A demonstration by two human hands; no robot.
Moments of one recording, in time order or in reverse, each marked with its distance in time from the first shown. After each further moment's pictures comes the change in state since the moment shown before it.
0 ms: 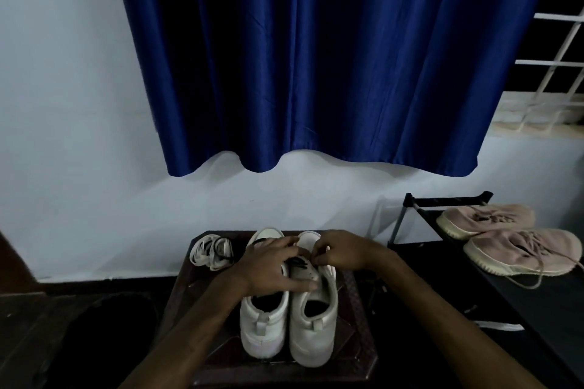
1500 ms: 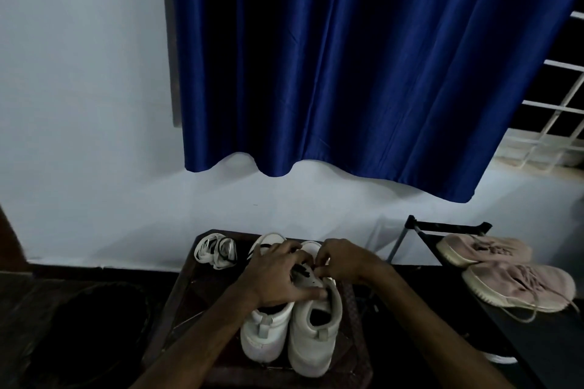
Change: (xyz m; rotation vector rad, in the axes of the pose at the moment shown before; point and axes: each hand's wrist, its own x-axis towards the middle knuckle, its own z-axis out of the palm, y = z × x) left_hand -0.003 0.004 0.015 0.004 0.178 -0.029; right_hand 0.003 -0.016 -0.002 -0.206 -0.021 0.056
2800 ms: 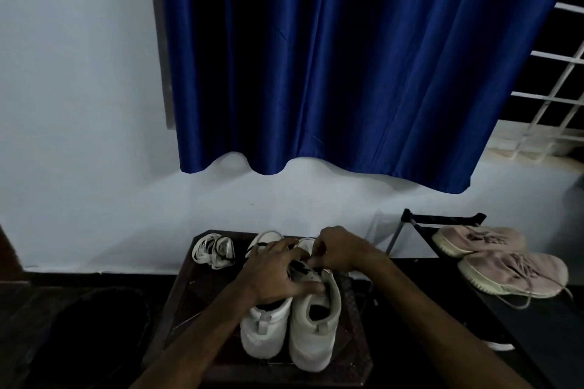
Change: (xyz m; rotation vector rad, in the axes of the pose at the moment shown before) left_hand 0.001 -0.003 0.004 -0.032 0.029 -0.004; right_hand 0.002 -0.003 -0.009 0.005 0.025 0.082
